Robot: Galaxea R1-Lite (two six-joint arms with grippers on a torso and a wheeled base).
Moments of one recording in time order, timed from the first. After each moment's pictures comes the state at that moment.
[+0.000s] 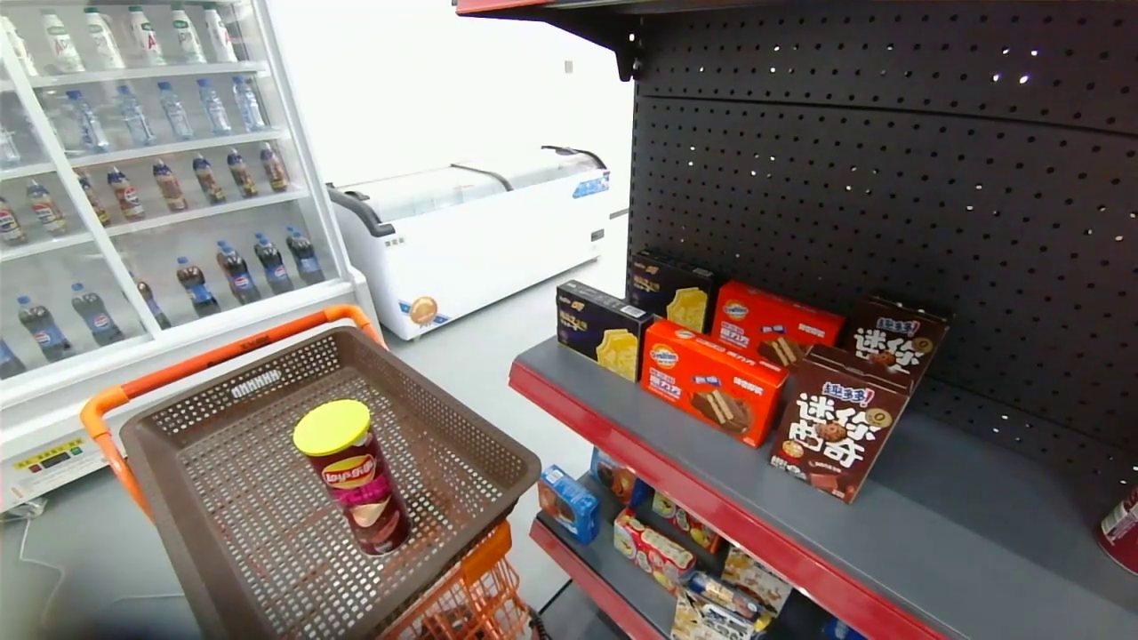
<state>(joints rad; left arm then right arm) 0.05 0.62 -0.62 0.18 0.19 0.19 0.00 0.00 0.00 0.00 0.05 0.00</state>
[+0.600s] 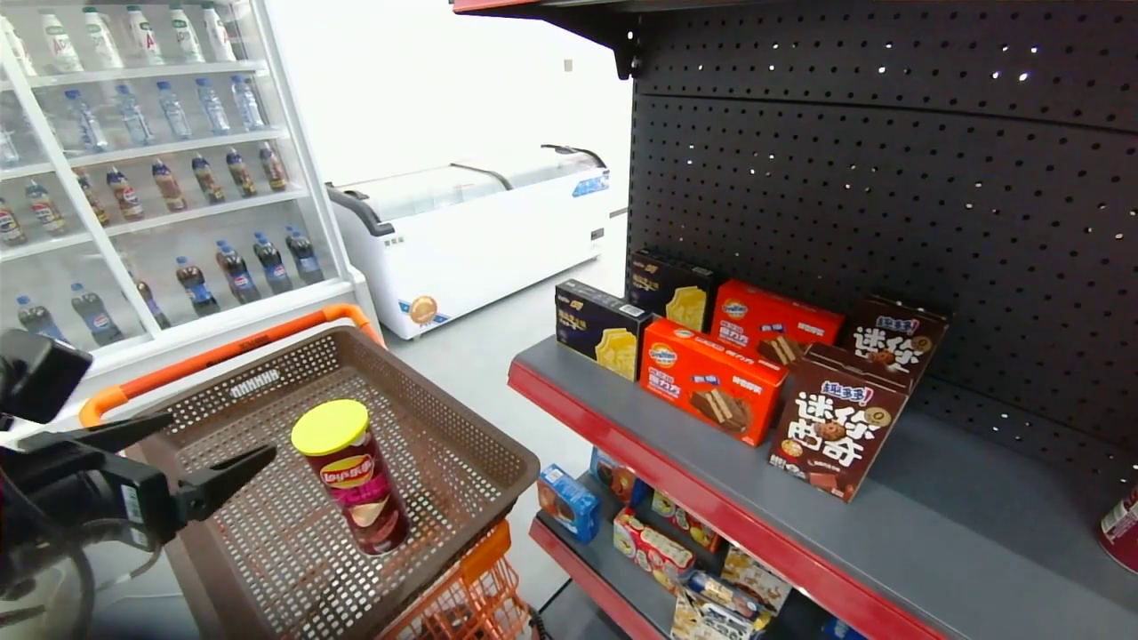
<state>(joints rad) 0.17 1.24 -0.37 -0.57 -0.35 0.15 0.00 0.00 0.00 0.00 0.05 0.00</state>
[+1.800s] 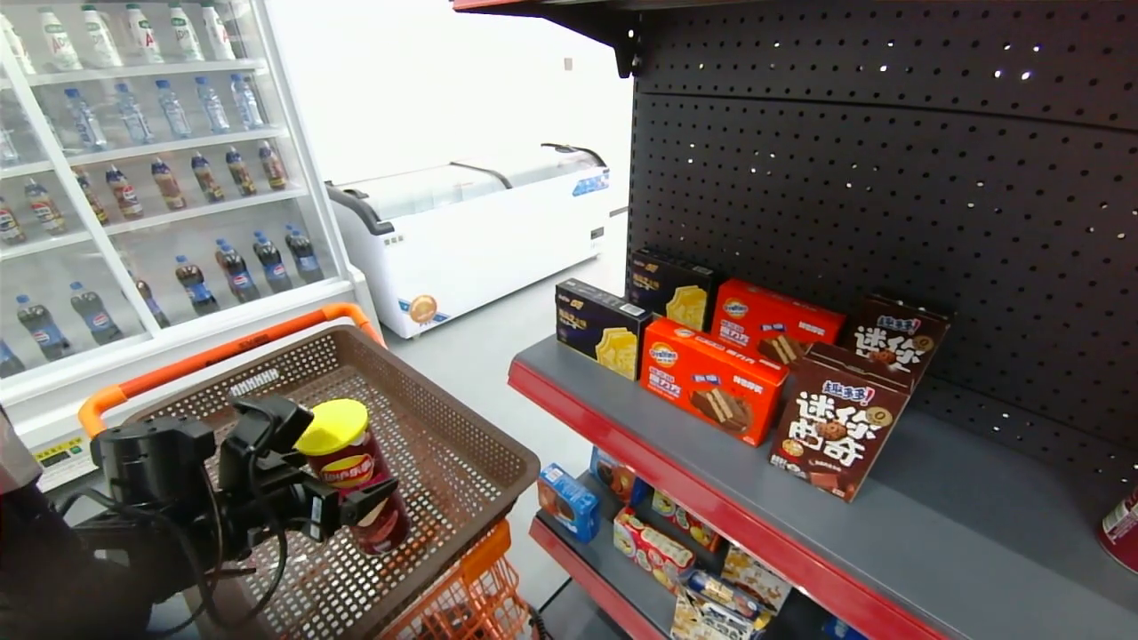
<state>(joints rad) 0.10 1.99 -0.34 -1.21 -0.44 0.26 0.00 0.00 0.00 0.00 0.05 0.00</state>
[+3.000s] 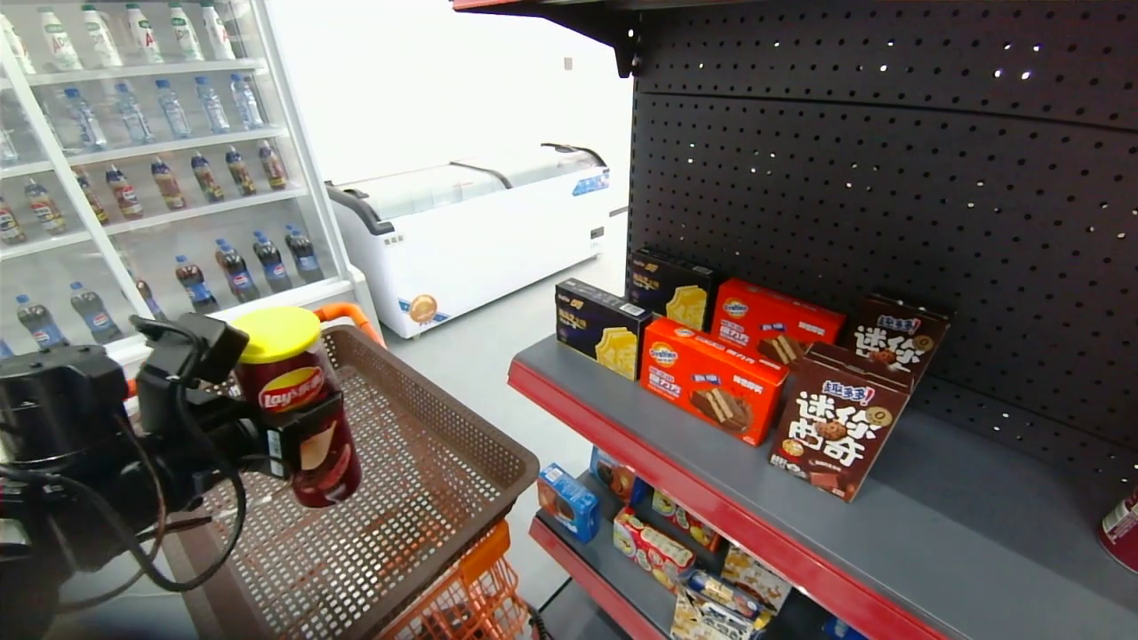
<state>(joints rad) 0.05 1.61 -0.42 -0.94 -0.26 0.14 0.00 0.00 0.00 0.00 0.05 0.00</state>
